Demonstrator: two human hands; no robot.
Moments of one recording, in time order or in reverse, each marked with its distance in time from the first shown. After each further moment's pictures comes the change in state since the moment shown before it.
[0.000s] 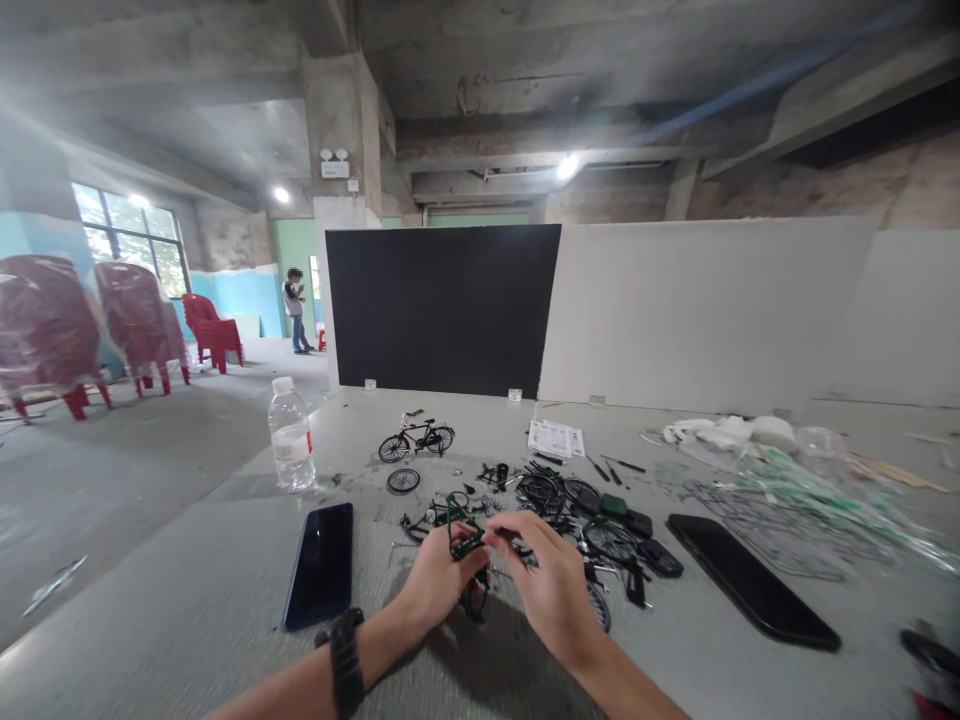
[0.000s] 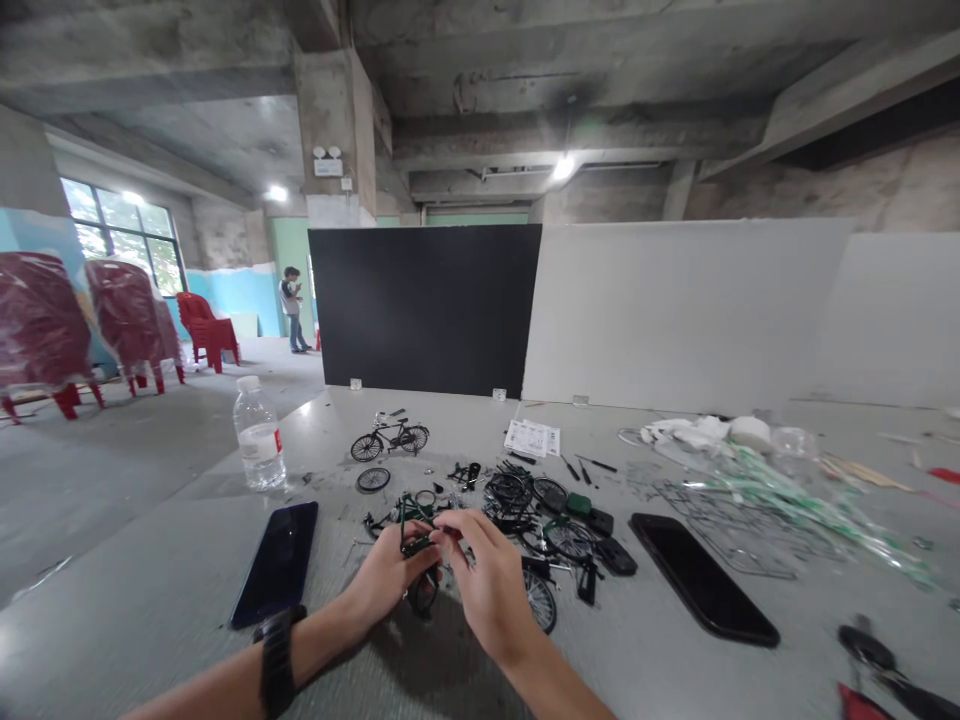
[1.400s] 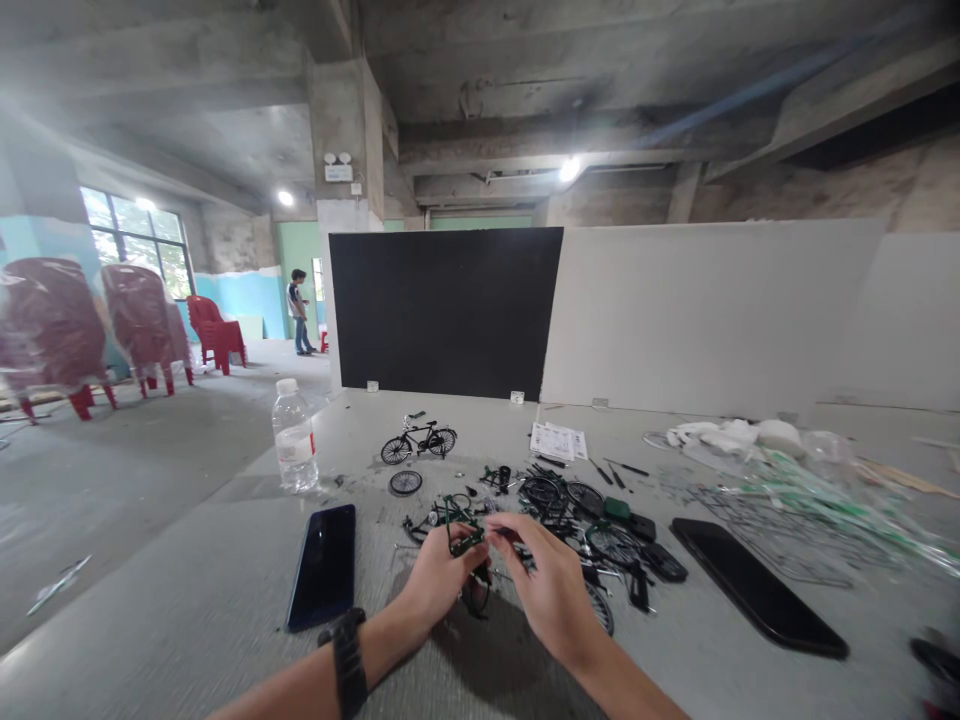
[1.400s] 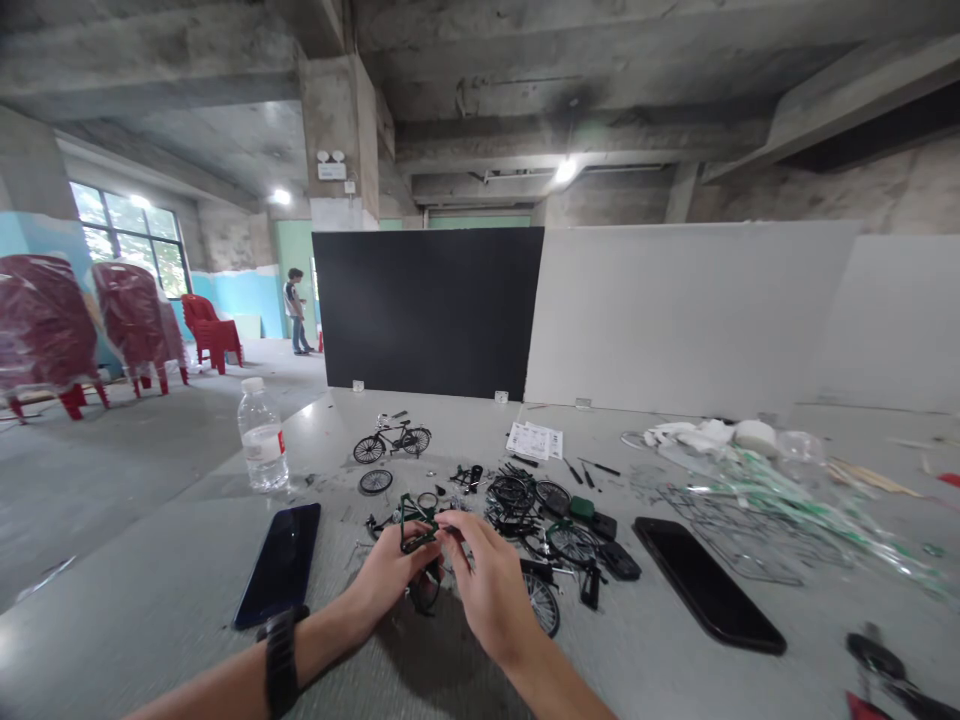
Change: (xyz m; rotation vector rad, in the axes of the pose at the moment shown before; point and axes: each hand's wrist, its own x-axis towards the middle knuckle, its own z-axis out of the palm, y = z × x) left_hand 0.005 0.001 0.000 -0.082 -0.017 -0.032; right_hand -0.002 0.002 0.000 -0.037 -0.041 0.026
